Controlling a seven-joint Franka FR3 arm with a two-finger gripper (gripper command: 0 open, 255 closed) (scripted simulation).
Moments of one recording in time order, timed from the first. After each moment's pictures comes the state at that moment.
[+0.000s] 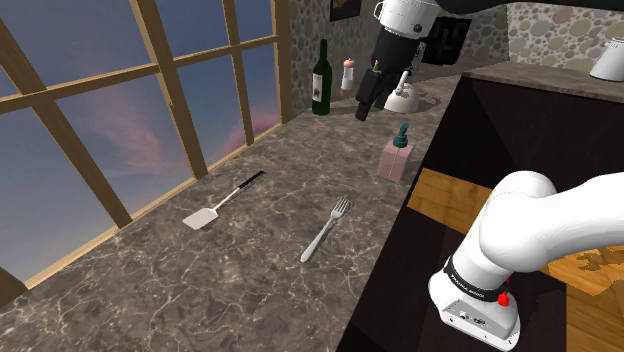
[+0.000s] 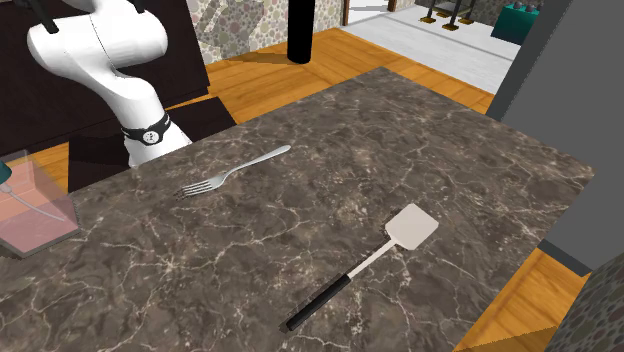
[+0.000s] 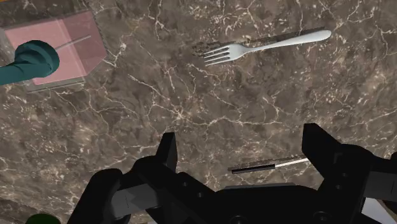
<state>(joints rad) -0.02 -0.82 0.06 -2.35 0.11 1.71 -0.02</state>
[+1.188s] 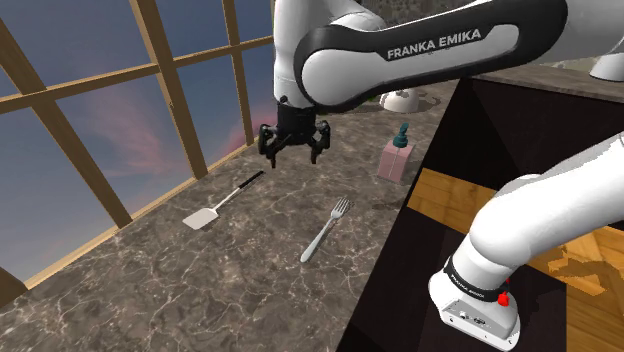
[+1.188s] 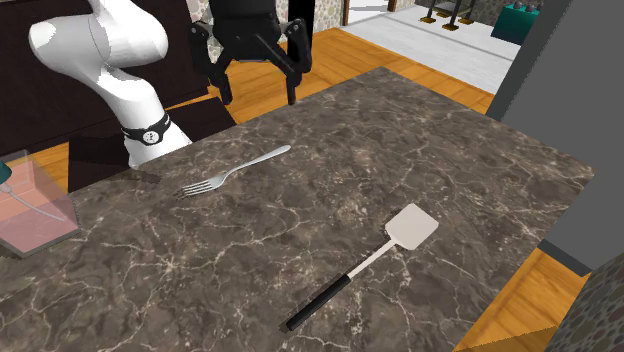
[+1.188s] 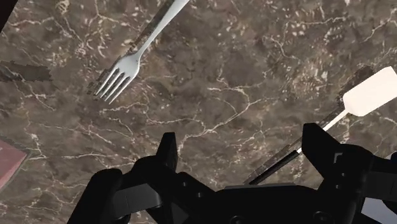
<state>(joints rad) -0.22 -0.43 0.57 -2.25 0.17 1.99 0.89</state>
